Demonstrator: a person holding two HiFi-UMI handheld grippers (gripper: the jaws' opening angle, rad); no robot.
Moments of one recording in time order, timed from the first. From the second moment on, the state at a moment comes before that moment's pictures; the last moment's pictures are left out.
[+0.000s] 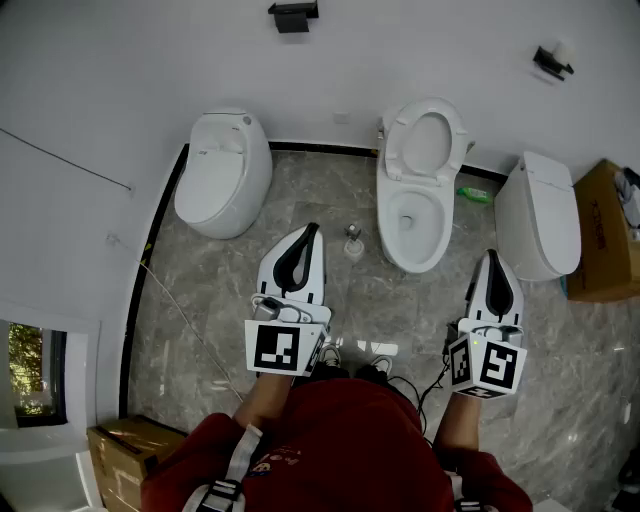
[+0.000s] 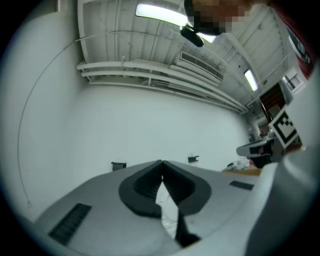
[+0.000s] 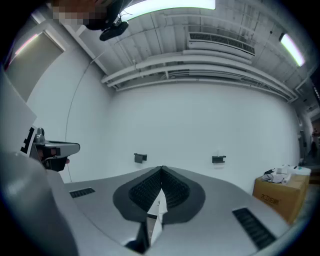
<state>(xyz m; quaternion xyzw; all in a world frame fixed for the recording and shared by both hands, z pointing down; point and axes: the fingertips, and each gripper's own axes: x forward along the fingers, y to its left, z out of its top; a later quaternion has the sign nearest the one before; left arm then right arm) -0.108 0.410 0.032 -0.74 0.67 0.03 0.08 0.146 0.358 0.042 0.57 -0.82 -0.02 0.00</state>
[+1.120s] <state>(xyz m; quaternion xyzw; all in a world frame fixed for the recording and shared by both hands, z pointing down) -0.170 0.288 0.084 -0.74 0.67 0.01 0.05 0.060 0.238 0.106 0.55 -0.84 0.01 0.03</state>
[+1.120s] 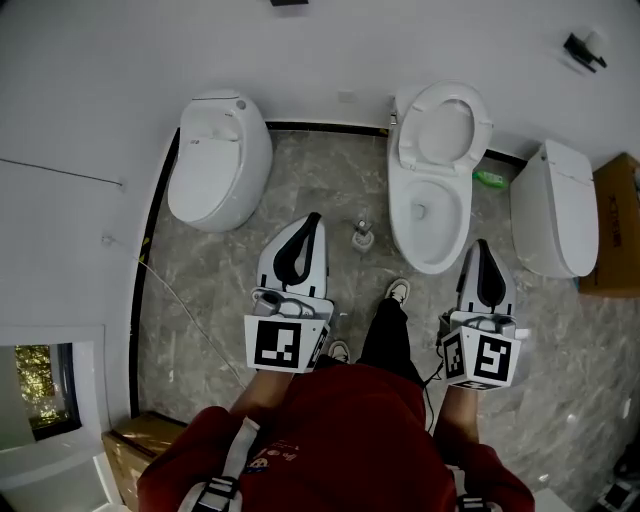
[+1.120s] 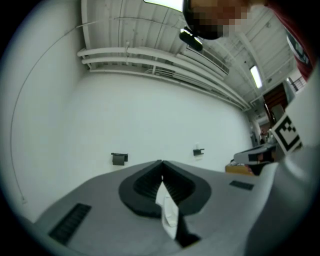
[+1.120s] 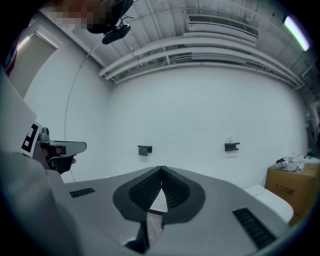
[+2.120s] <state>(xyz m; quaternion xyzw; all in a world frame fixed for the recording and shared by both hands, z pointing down) -0.254 0.026 0.368 -0.69 0.72 -0.10 -0.06 -0.113 0.011 0.486 0.32 -0.88 0.17 0.30</state>
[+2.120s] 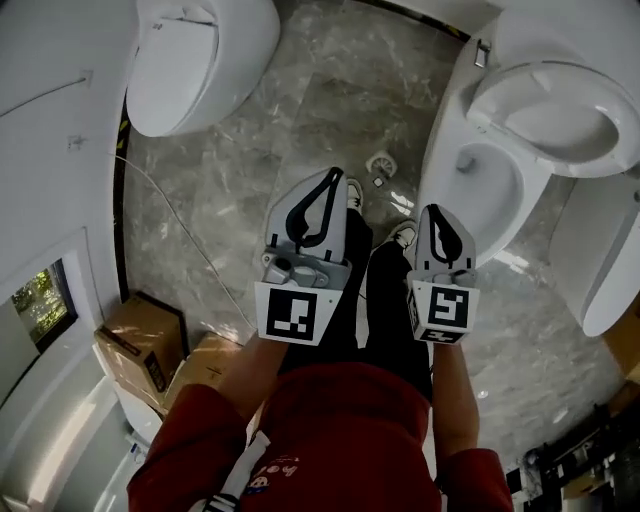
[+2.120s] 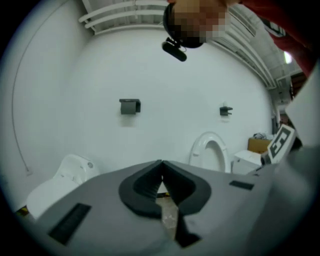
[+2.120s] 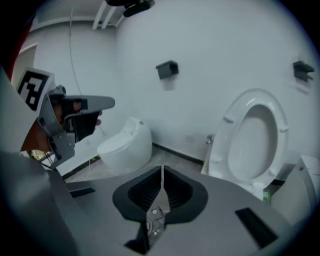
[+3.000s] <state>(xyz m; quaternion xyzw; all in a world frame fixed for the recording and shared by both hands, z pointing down) -0.339 0.058 0.632 -0.65 0.73 -0.08 -0.20 -0.168 0.087 0.875 0.07 -0.72 0.14 0.68</state>
